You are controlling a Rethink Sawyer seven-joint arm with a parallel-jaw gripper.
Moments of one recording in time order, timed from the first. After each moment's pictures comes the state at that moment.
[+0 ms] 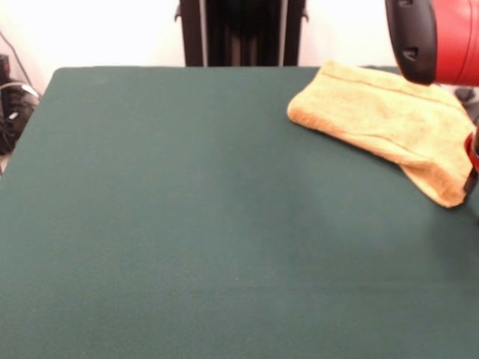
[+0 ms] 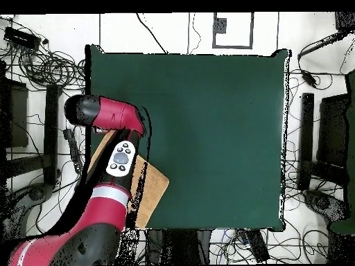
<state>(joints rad) 0.39 -0.03 -0.37 1.01 0.68 0.86 3.08</state>
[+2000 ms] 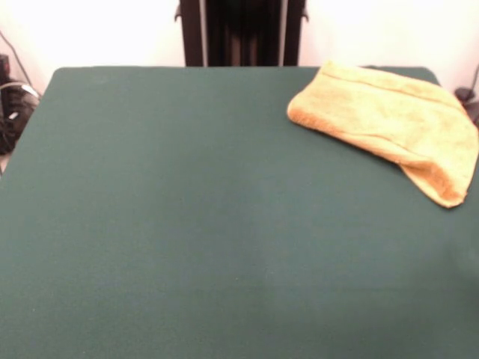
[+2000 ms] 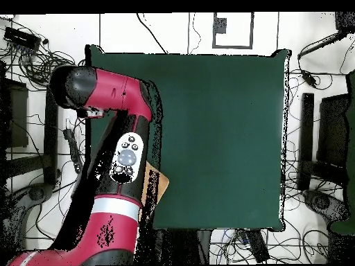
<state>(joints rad) 0.32 -0.20 -0.38 0.95 0.61 1.06 3.08</state>
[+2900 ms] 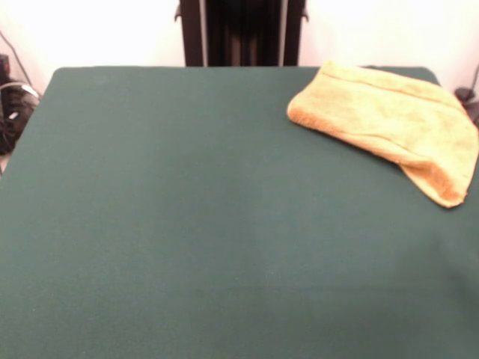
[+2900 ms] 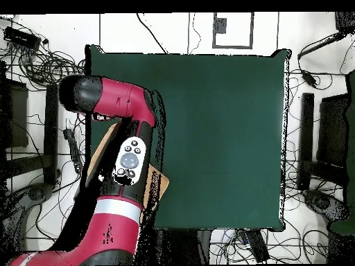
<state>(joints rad) 0.32 -0.21 -0.38 1.03 0.58 0.95 3.08</state>
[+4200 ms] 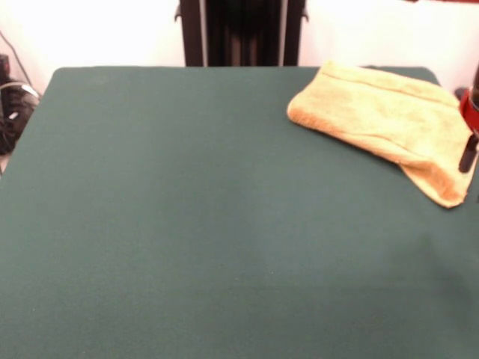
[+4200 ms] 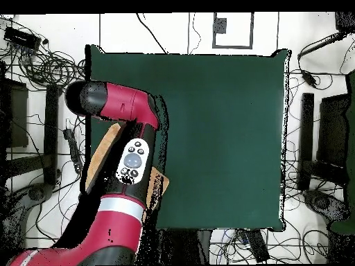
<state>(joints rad) 0.32 -0.20 -0.37 1.05 0.56 0.84 3.08</state>
